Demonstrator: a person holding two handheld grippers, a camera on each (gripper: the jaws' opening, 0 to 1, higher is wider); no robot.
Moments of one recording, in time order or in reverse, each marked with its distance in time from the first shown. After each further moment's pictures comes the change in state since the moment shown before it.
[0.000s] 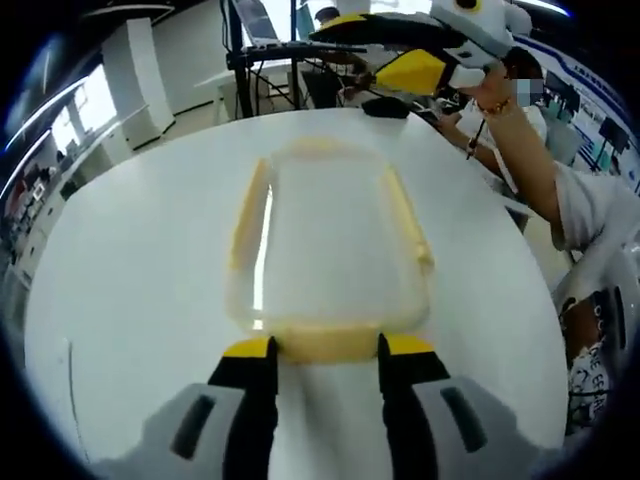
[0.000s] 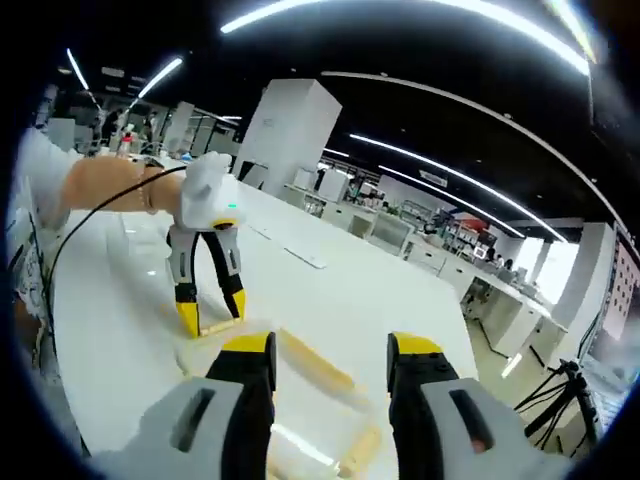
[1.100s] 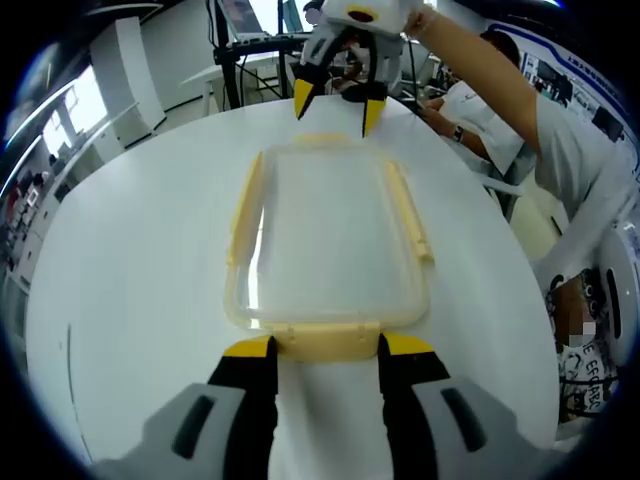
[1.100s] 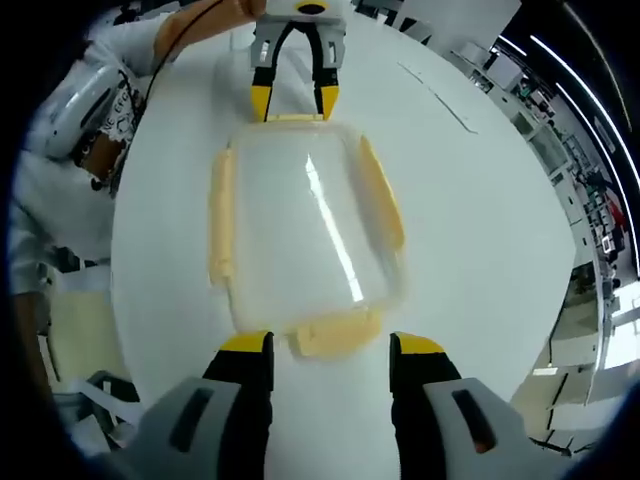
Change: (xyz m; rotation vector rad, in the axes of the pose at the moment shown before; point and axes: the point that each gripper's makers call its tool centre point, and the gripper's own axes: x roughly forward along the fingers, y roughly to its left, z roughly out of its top) left arm -0.020 -0.023 -0.025 0.029 0.040 -0.027; right arm -0.019 0.018 -0.119 -0.359 0.728 0.566
